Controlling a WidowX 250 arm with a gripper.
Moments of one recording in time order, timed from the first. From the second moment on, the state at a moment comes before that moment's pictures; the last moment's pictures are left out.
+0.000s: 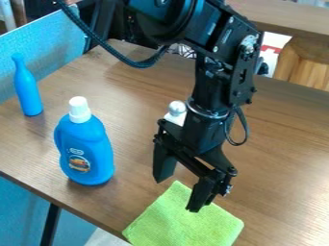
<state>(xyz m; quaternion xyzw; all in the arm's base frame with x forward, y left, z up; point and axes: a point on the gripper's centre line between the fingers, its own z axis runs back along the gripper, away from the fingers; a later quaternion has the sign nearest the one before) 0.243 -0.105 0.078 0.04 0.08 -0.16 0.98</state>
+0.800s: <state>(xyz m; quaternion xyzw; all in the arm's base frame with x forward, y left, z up) 0.225 -0.105 0.047 0.03 0.13 -0.18 0.97</state>
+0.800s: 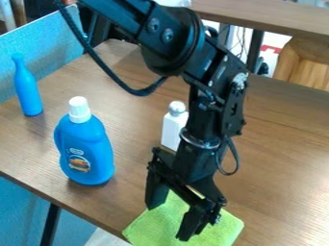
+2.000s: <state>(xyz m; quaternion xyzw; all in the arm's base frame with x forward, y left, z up) 0.337 -0.133 0.069 0.02 0.00 -0.11 0.99</state>
